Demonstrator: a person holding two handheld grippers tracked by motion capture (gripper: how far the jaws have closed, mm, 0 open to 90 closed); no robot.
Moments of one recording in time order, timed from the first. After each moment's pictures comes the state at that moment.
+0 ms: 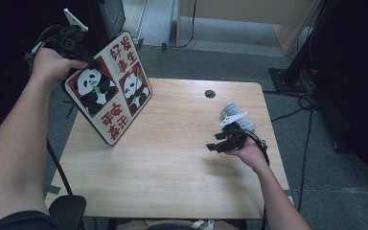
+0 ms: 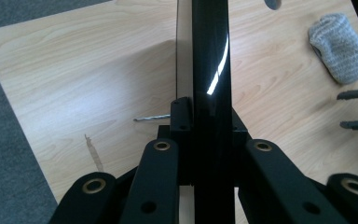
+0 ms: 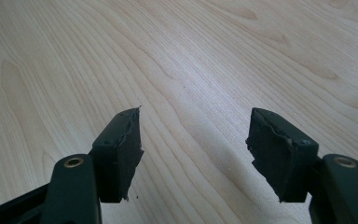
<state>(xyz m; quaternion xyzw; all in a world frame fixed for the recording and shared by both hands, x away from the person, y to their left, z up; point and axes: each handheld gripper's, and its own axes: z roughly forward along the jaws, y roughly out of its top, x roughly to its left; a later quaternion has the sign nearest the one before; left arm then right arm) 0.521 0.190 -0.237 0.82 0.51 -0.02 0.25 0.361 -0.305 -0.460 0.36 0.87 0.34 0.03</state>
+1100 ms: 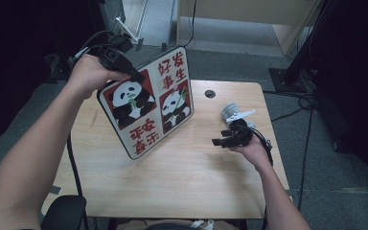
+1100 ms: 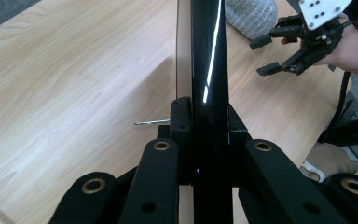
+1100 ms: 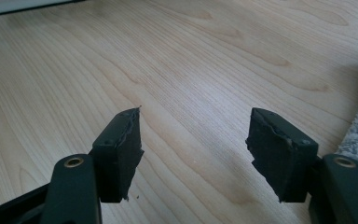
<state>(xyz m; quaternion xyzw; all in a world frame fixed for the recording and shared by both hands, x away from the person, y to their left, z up) 0.461 0.062 -0.221 0.90 0.36 -0.05 0.26 0.370 -0.326 -0.462 0.41 0.84 0.35 0.04</state>
